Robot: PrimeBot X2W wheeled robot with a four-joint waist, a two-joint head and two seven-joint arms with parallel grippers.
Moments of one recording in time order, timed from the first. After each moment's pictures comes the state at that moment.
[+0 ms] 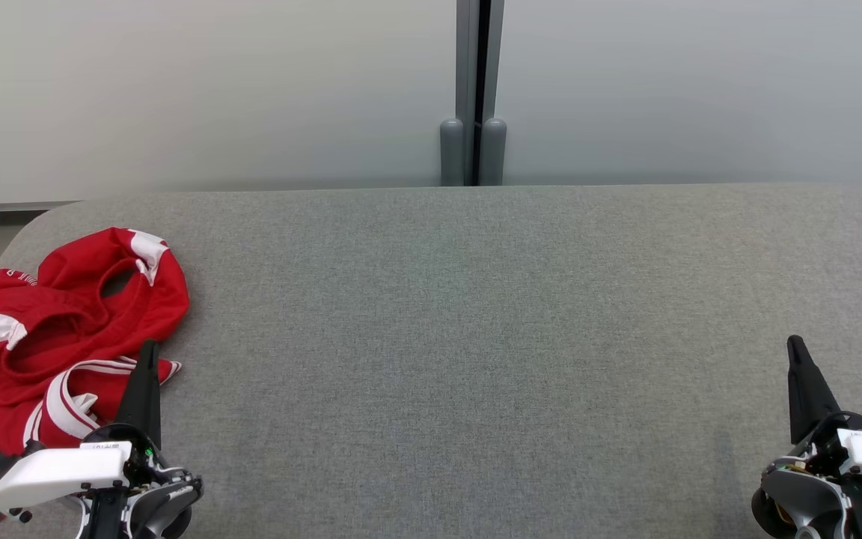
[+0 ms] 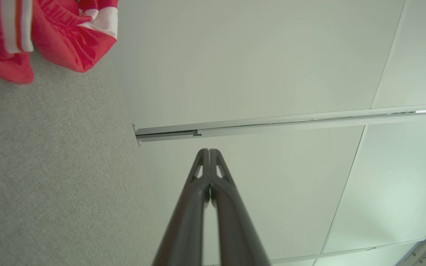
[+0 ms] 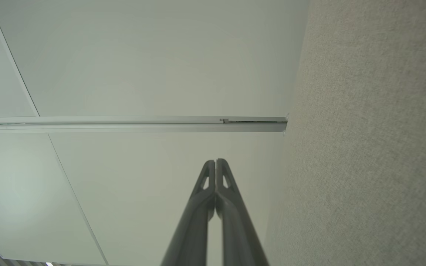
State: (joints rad) left arm -0.10 0.05 0.11 0.25 -1.61 -0.13 0.11; right arm -0.10 -0.05 -0.11 0.24 1.62 0.13 0.11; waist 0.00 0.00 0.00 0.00
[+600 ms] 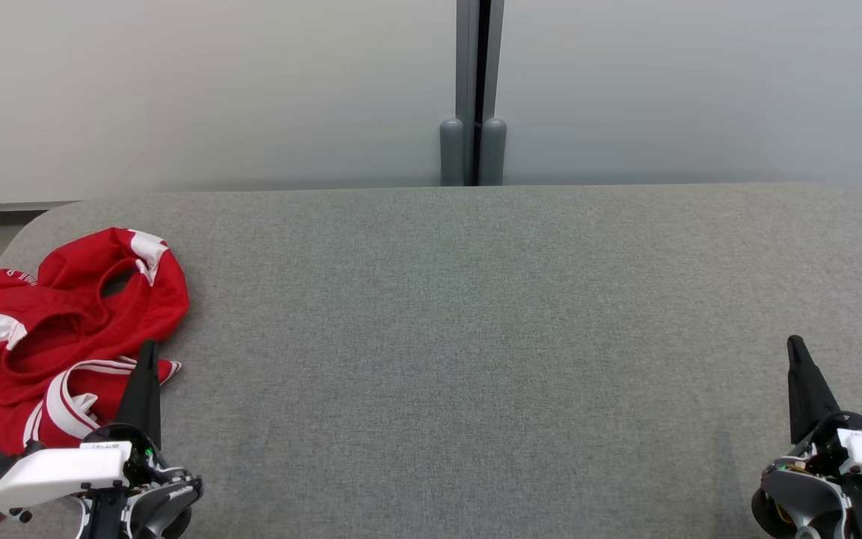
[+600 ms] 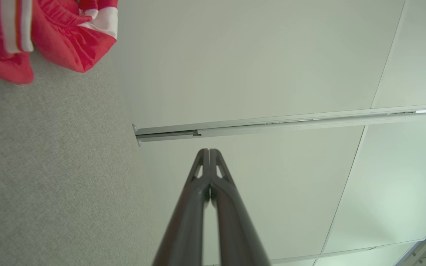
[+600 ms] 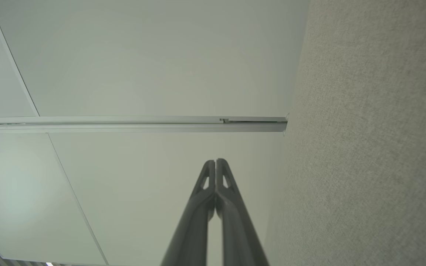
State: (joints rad) left arm -0.10 0.05 0.11 0.25 -1.61 -0.13 0.11; right arm -0.10 -0.05 -0.11 0.24 1.62 0.13 0.11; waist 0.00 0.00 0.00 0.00
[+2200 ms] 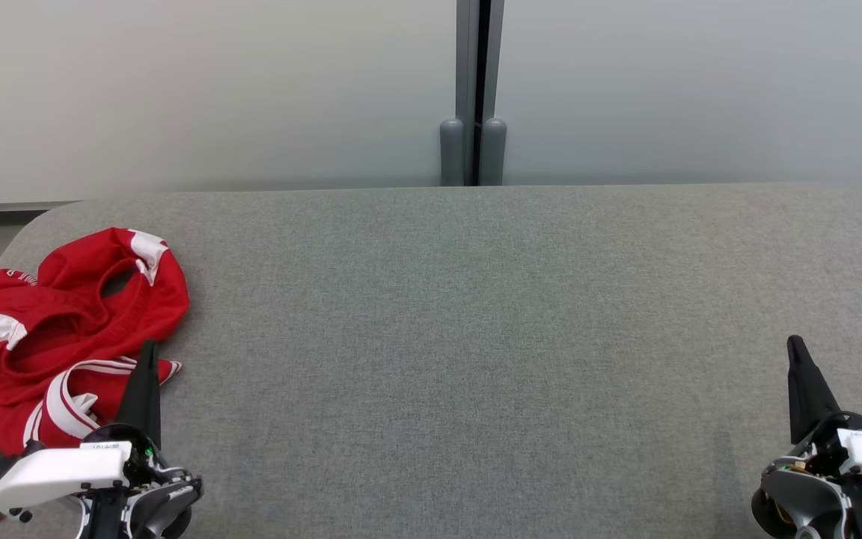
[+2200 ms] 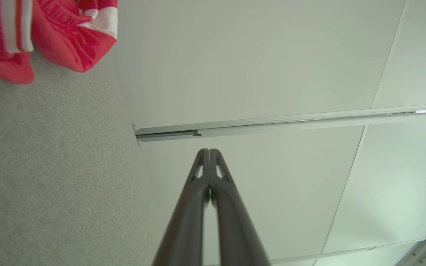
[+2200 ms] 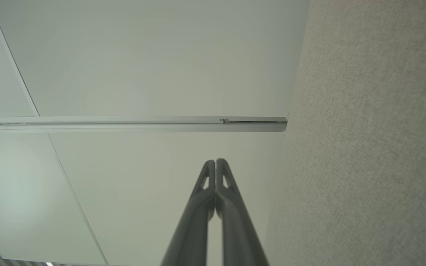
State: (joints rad) left arm -0.10 0.05 0.11 0.25 -1.61 -0.13 0.11; right arm -0.10 -0.05 -0.11 0.24 1.62 0.13 0.11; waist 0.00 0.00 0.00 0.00
